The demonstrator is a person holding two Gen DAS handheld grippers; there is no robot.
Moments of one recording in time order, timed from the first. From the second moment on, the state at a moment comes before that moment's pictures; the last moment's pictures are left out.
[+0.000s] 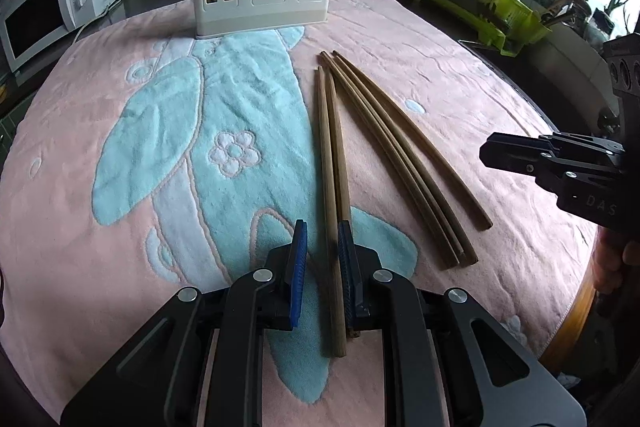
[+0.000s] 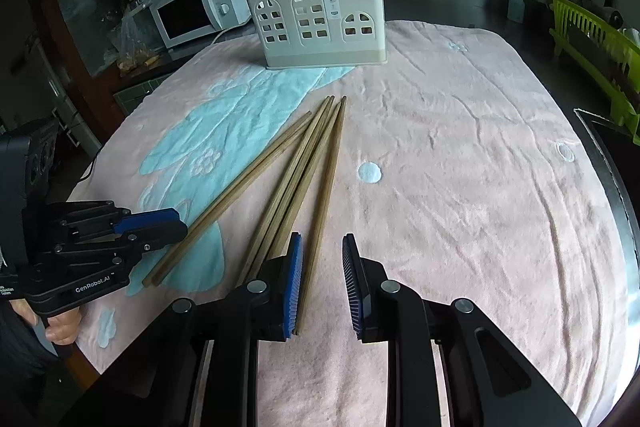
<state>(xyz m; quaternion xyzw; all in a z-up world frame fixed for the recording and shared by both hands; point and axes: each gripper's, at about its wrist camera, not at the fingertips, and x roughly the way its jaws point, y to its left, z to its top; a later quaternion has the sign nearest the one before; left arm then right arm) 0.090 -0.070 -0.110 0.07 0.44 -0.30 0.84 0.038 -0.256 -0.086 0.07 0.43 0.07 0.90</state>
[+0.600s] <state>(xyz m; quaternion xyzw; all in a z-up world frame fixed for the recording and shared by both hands) 0.089 -0.076 -0.113 0.09 0.44 -0.29 0.85 0.035 -0.253 -0.100 0.07 0.44 0.07 0.89</state>
